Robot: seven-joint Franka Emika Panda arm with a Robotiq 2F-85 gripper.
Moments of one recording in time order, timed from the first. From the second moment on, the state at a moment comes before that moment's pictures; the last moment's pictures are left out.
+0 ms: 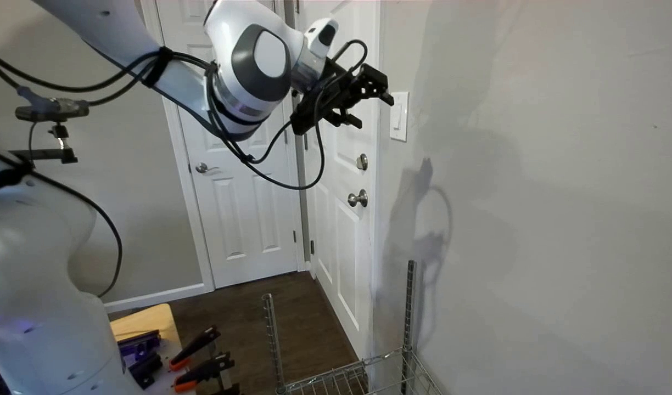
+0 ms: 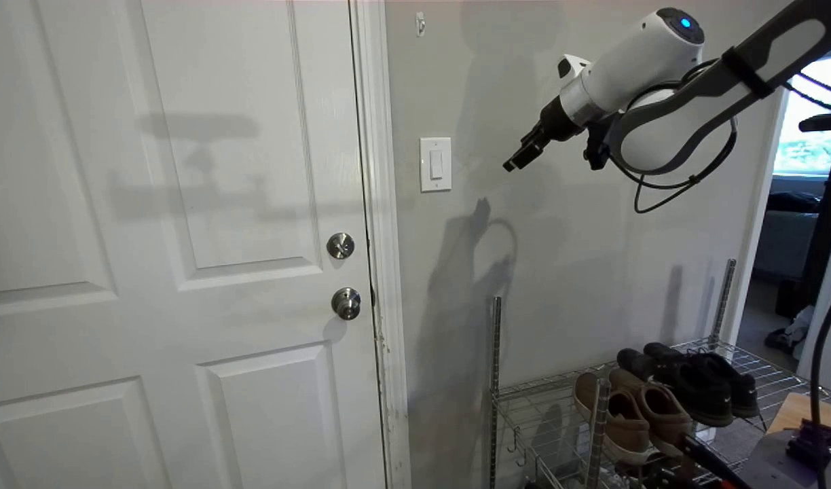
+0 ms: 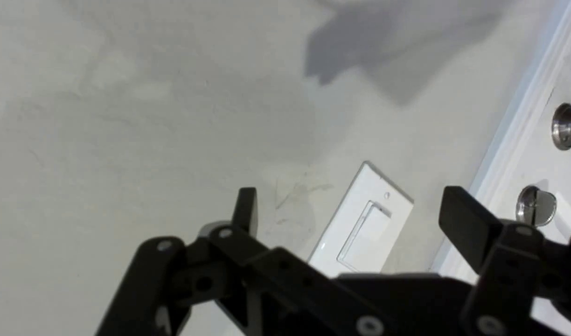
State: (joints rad) arm -0.27 -0.45 0.15 -2.60 -0.53 3.26 -0.06
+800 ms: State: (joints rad) arm -0.39 -0.44 0.23 -2.61 -0.53 3.39 -0.06
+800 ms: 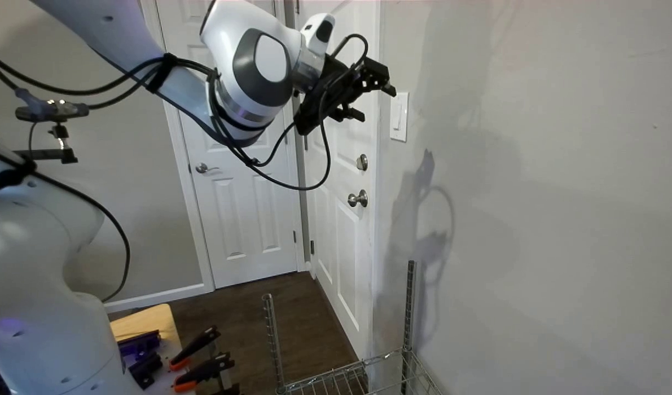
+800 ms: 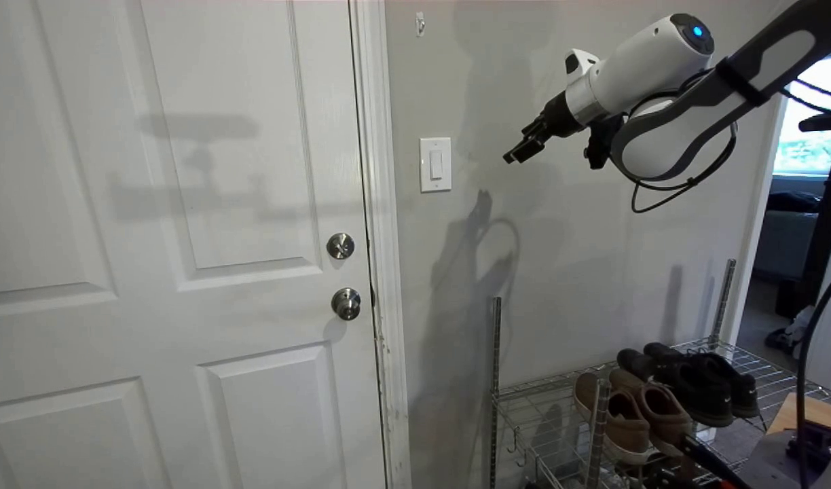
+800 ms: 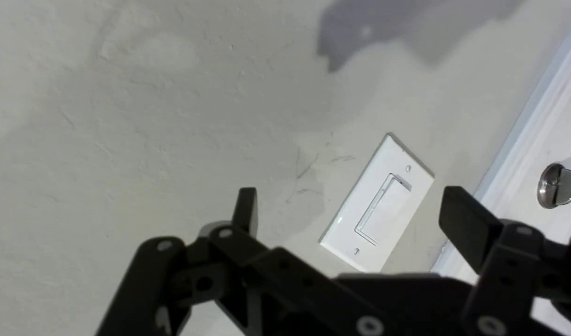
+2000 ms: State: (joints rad) arm -0.14 -0.56 0.09 -2.71 -0.45 3.35 -0.08
